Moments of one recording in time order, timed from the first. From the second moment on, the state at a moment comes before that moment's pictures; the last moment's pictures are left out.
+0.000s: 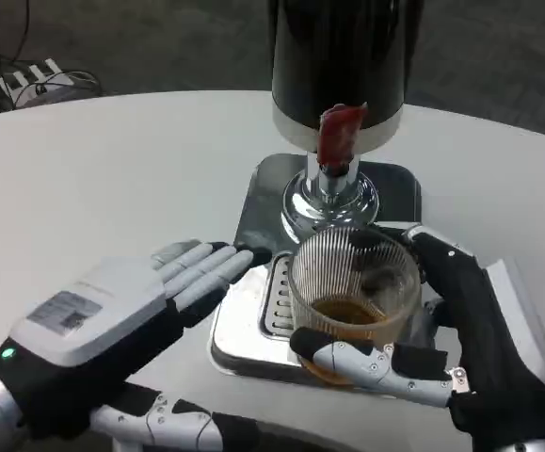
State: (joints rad) left arm -0.09 0.73 0.15 -0.22 0.38 -0.57 -0.38; right arm 0.10 0.02 0.30 -0.71 -0.62 0.23 -0.04
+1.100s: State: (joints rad) left arm 0.23 0.70 0.27 -0.47 0.36 -0.54 -0.37; right arm 0.32 -0.05 0.34 -0.90 -0.62 0.24 0.09
